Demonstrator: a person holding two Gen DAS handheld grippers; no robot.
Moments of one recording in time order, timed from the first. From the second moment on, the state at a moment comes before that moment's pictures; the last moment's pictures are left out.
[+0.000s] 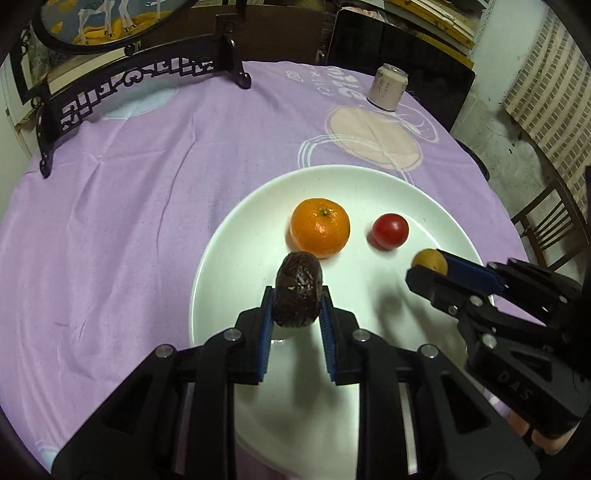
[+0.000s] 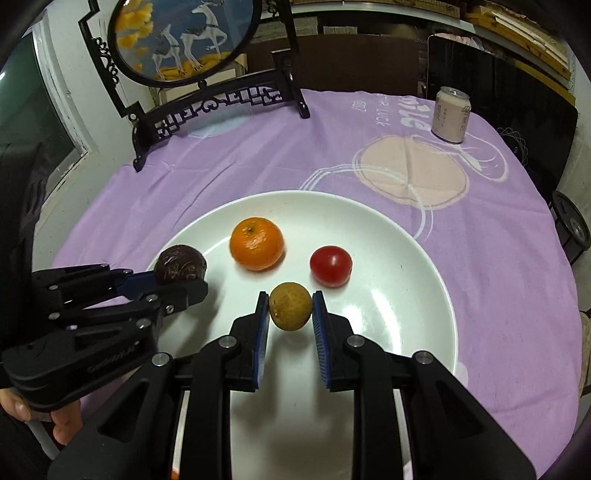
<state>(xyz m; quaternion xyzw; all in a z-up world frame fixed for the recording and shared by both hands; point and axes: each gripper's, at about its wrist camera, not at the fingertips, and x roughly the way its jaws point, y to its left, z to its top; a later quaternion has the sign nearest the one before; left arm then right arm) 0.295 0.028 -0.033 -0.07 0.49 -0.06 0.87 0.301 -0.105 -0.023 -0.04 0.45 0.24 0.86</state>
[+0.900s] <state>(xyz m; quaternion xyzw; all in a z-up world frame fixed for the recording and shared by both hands) 0.036 0.022 -0.009 -0.03 0.39 -0.05 0.92 0.080 -0.177 -0.014 -0.02 0.41 0.19 0.89</state>
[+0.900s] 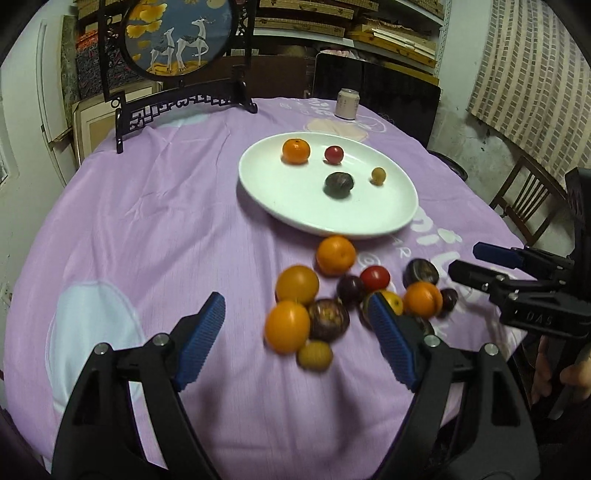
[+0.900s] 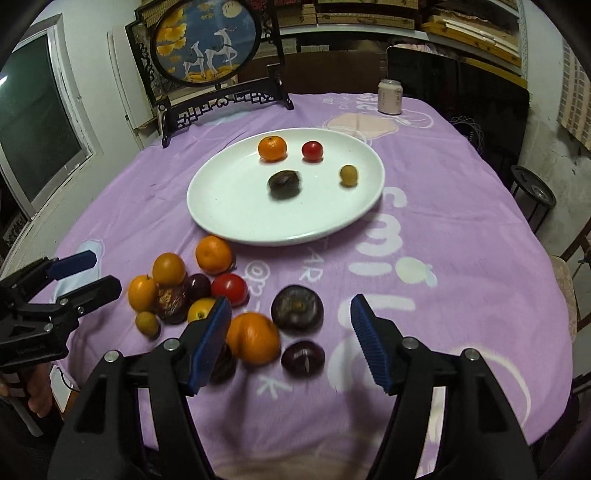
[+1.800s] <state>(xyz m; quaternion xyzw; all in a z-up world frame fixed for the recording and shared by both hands) 0.023 0.010 -0.049 -0.02 0.45 -0.07 0.89 0.057 -0.195 -0.058 -0.03 0.43 0.20 0.88</state>
